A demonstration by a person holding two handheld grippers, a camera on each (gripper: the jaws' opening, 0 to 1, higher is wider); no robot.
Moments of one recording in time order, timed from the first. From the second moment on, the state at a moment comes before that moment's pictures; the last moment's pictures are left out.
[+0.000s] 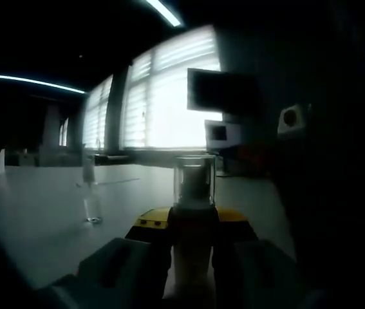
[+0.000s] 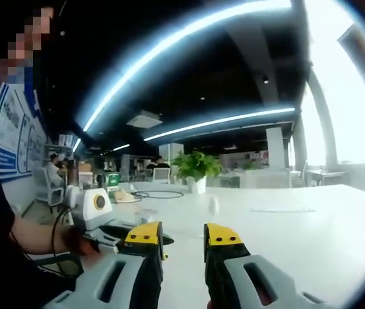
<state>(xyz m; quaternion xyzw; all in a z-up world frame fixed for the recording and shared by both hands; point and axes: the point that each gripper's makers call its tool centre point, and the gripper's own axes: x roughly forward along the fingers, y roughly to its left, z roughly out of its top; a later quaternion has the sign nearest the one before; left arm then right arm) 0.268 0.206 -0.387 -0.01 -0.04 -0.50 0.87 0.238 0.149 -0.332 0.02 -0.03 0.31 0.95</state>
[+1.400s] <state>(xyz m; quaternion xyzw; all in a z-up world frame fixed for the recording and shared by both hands) 0.271 0.206 -0.386 -0.01 -0.04 -0.49 0.87 0.239 0.205 -0.336 0.00 -0.02 0.36 0.93</state>
